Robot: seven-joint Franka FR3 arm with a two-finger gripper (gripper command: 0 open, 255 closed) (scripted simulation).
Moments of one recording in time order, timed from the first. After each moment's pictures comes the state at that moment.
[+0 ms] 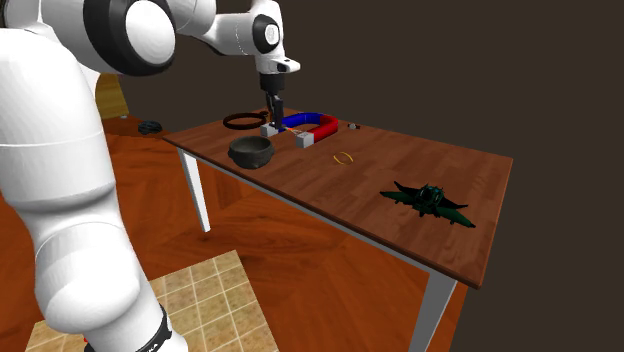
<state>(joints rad) 0.22 0.13 0.49 -1.70 -0.07 1.84 0.90</state>
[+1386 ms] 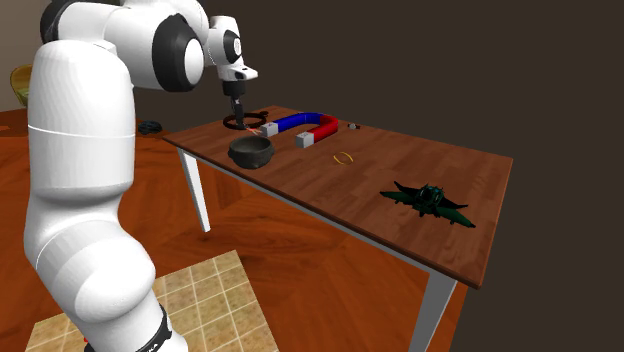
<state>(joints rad) 0.45 0.34 0.58 -1.54 -0.21 1.84 1.24</state>
